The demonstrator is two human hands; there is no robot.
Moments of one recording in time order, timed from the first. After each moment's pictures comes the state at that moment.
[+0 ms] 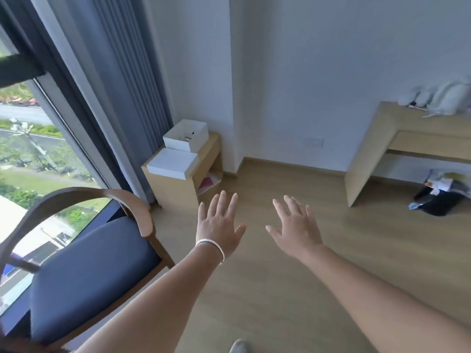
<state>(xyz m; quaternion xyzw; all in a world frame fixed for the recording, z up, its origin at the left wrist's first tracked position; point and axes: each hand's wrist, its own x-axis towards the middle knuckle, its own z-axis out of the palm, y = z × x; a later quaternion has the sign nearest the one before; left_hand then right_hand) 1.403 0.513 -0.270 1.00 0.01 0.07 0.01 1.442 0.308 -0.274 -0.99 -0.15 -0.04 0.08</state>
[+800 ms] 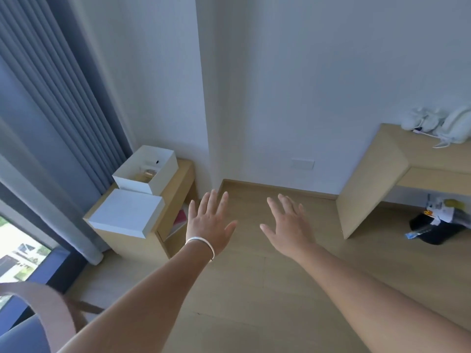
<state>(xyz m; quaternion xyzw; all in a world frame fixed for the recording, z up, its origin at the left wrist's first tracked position) 1.825 0.555 -0.295 1.00 -0.02 0.07 0.01 1.835 0.337 -0.279 -0.99 -0.11 -0.02 0.08</state>
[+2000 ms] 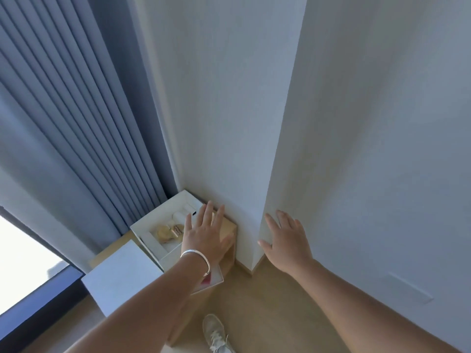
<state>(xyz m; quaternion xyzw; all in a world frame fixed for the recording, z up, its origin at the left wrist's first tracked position) 2.279 0.727 -0.316 0.98 0.21 0.04 -0.01 2.386 0.532 -0.295 -0.93 -0.36 0.04 0.06</state>
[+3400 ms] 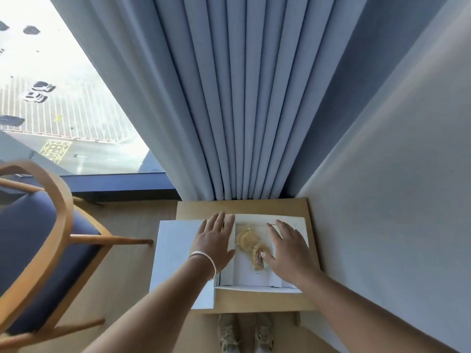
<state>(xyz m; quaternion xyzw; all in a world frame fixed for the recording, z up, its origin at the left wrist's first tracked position) 2.285 1.004 -0.424 0.82 0.53 -0.14 0.14 2.497 0.955 -0.441 -0.68 -0.69 0.24 -0.03</state>
